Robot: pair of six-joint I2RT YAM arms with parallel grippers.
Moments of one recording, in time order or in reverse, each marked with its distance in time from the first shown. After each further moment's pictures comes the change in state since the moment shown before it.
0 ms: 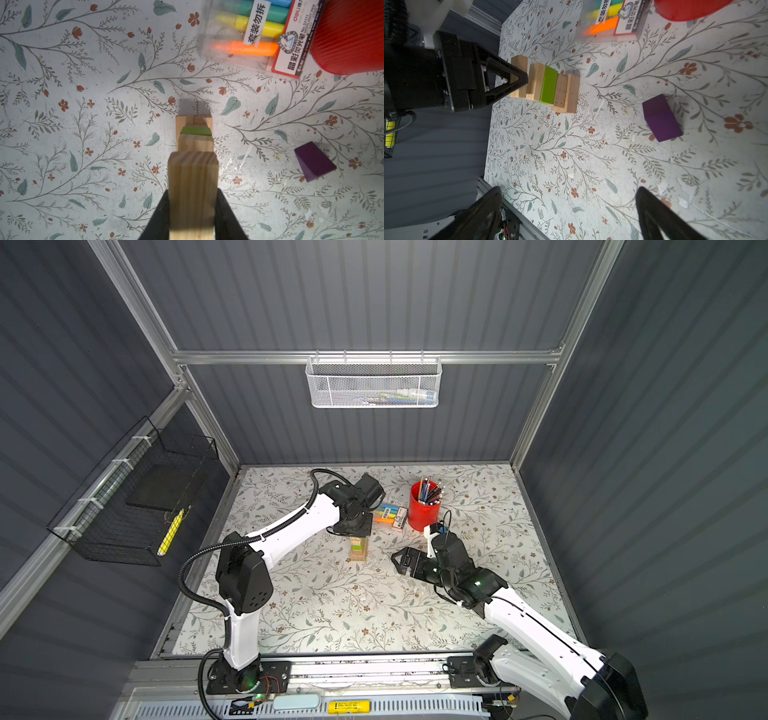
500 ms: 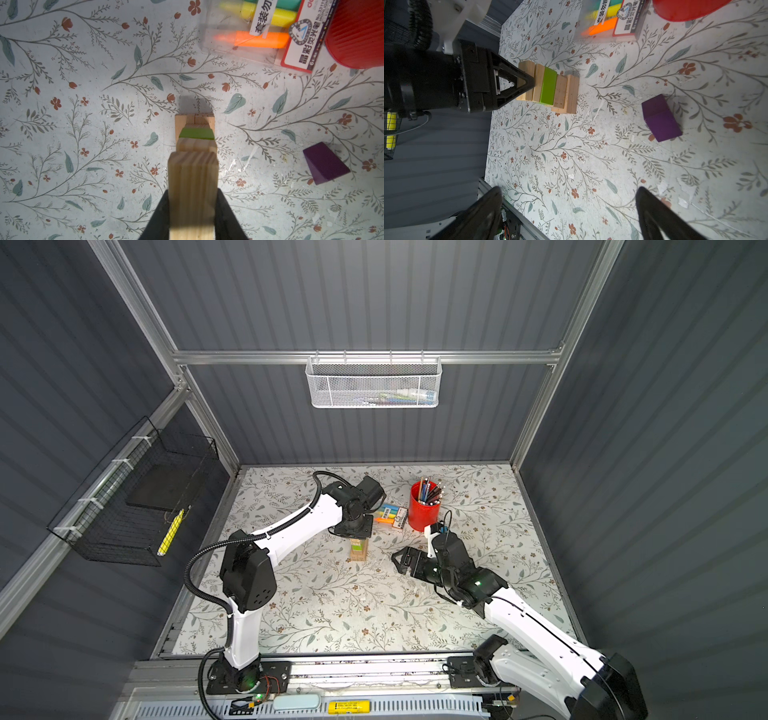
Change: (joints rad) left arm 0.002 0.029 0.000 -0.003 0.013 0.007; right arm -0.005 0.000 -0.001 0.001 -0.002 0.007
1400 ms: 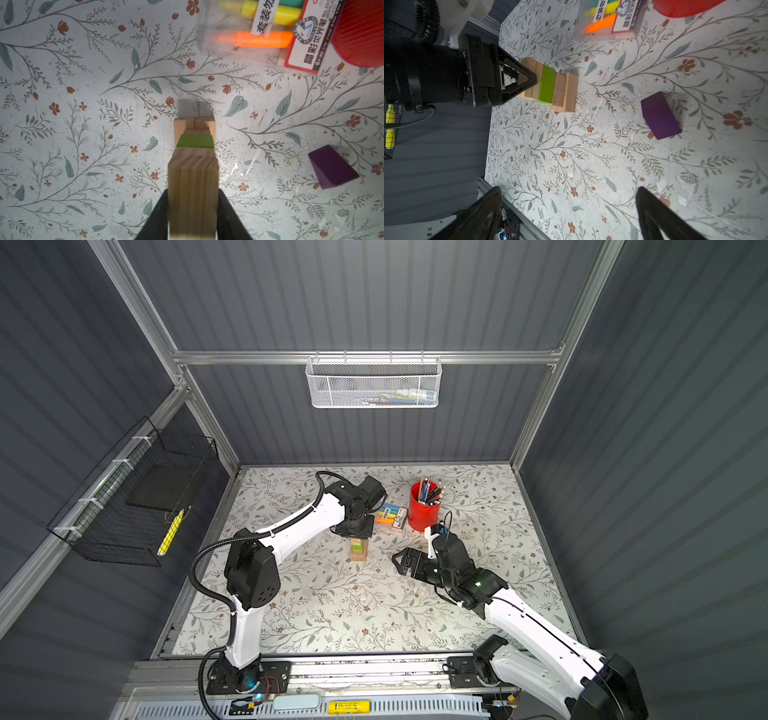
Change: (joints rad) left arm 0.011 0.032 0.027 -0.008 -0.006 0.019; right arm -0.003 -0.007 -0.009 0.000 -0.006 0.001
